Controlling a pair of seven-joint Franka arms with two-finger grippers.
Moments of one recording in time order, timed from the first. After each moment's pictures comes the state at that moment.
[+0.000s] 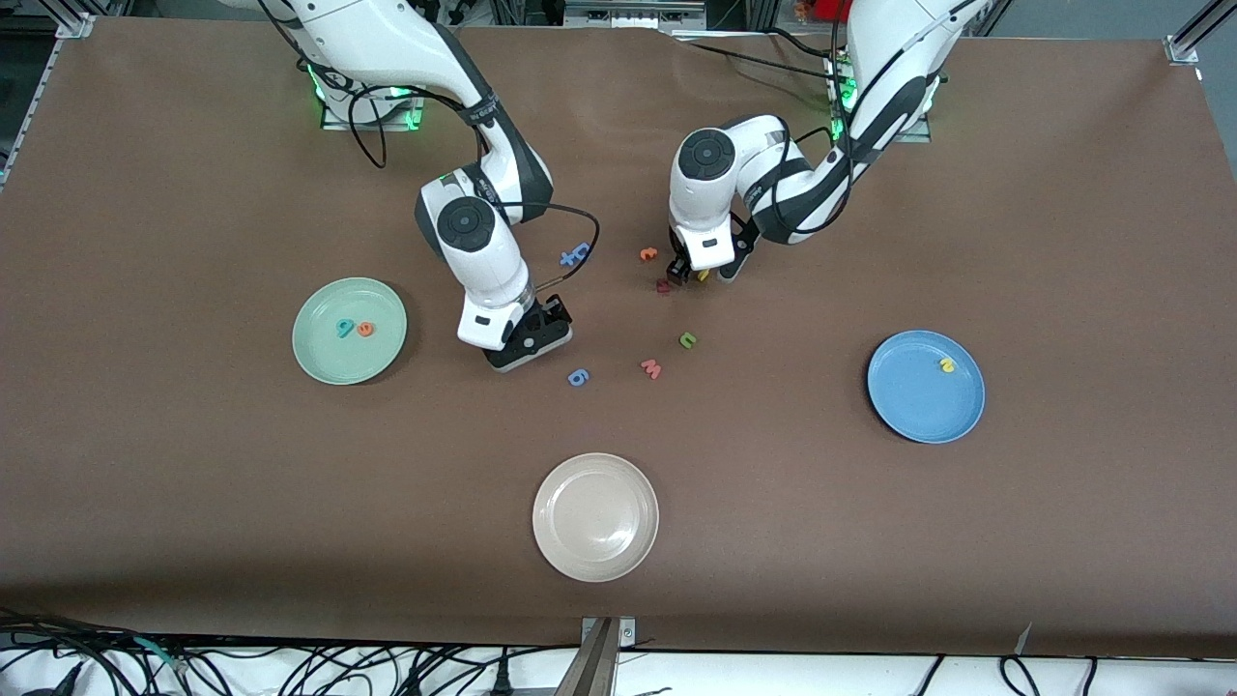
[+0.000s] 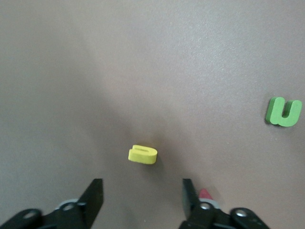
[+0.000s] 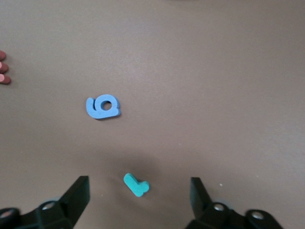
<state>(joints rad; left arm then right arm) -0.16 0.52 -0.63 -2.14 0.41 2.44 -2.10 0.75 0.58 -0.13 -1.92 0.13 2.68 0.04</state>
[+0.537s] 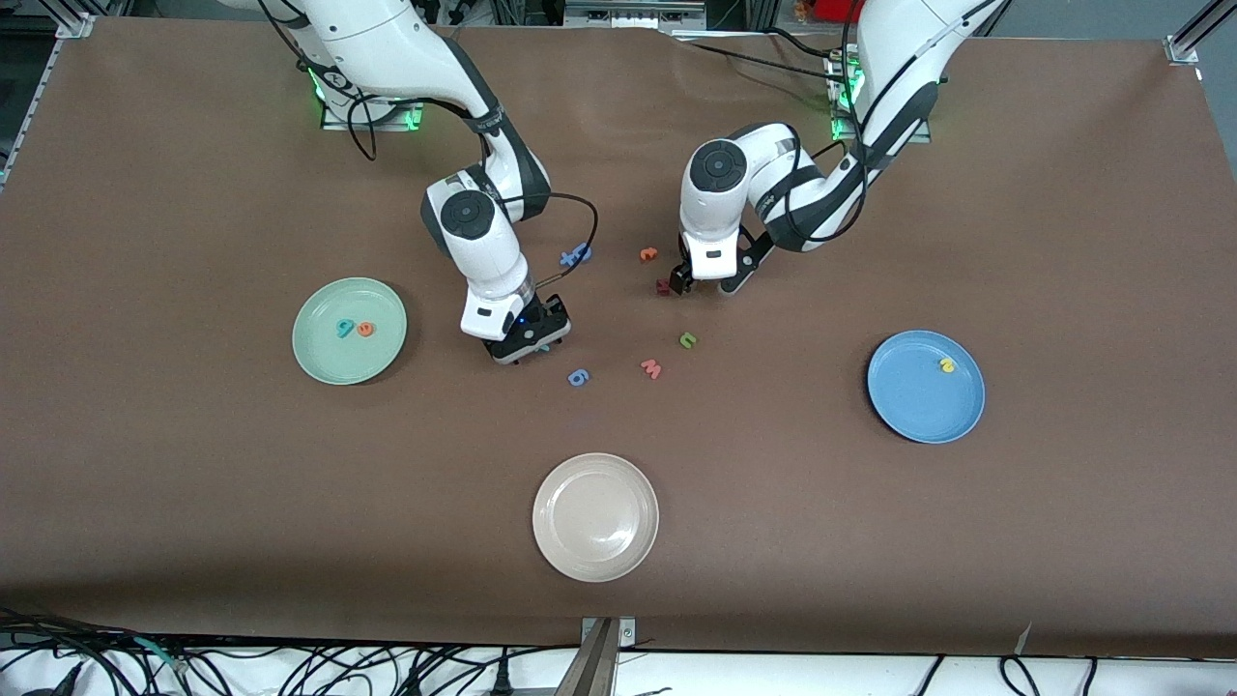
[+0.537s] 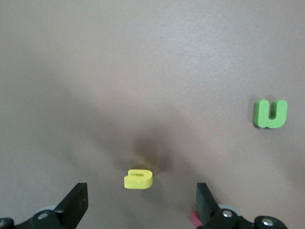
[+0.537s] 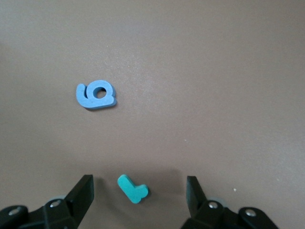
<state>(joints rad) -0.13 0.52 -0.62 -2.14 0.42 2.44 -1.86 0.76 0.61 -0.13 -2.00 0.13 2.85 0.03</state>
